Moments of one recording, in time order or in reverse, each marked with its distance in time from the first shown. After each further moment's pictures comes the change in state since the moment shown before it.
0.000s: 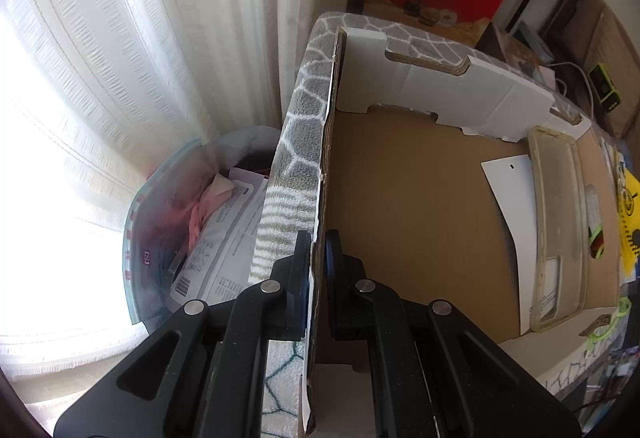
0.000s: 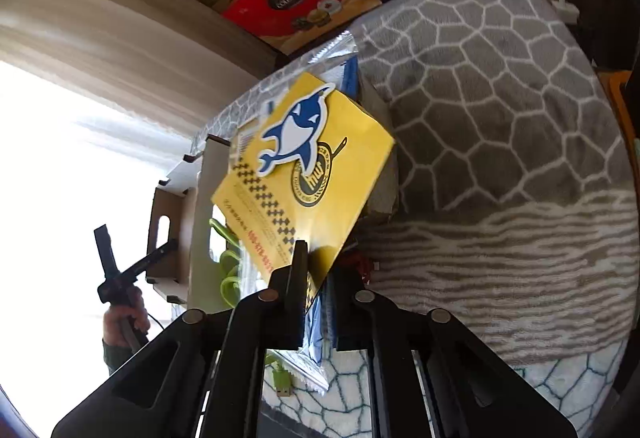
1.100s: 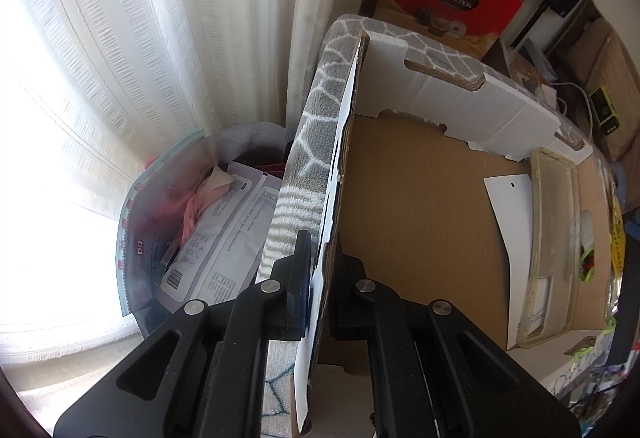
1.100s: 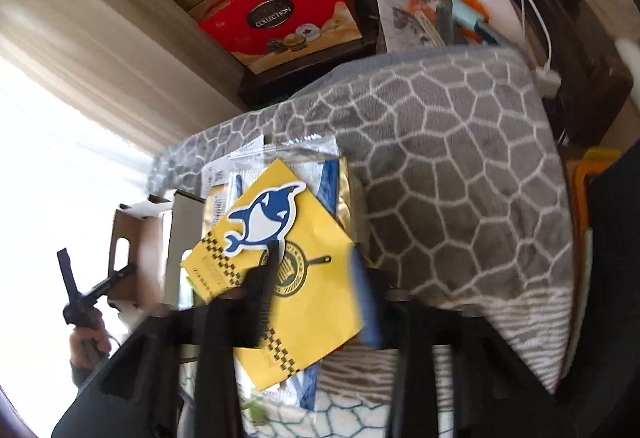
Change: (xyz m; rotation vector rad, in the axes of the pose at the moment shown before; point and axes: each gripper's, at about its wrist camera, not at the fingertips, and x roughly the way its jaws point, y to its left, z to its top) left arm 0.005 0.009 0.006 -0.073 0.003 -0.032; right arm -0.006 0.008 0.046 -0.044 -0.018 -0.163
